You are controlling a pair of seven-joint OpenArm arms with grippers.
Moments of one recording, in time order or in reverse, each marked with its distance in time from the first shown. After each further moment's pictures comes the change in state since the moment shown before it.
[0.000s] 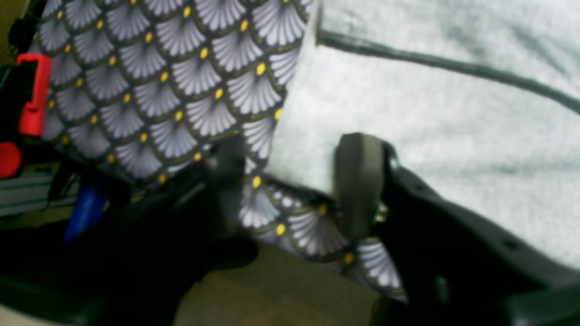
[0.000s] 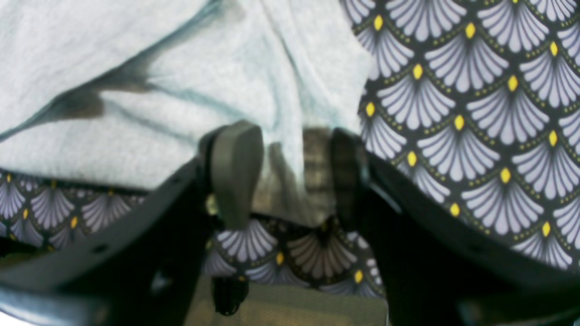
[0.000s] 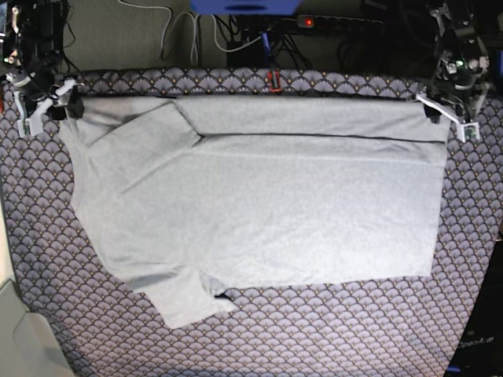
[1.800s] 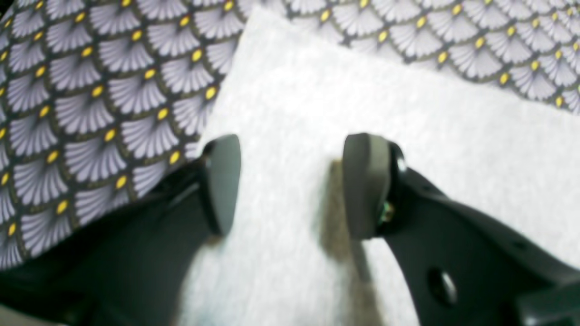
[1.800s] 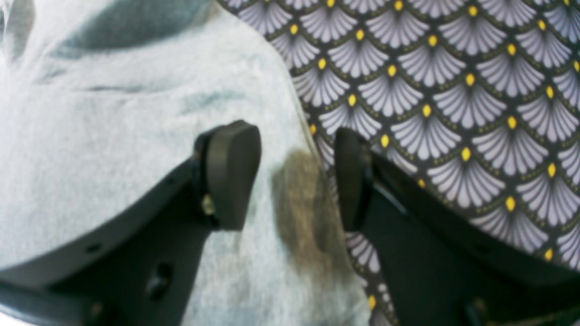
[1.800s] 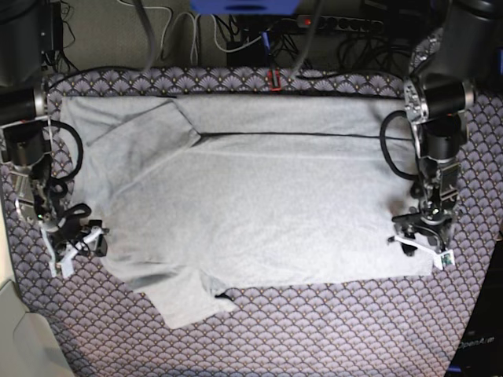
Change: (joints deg) left arm -56.0 -3.8 13.2 -70.7 0.9 1.1 -34.2; right arm 63.1 -0.9 -38.0 -58.1 -4.1 -1.1 19.6
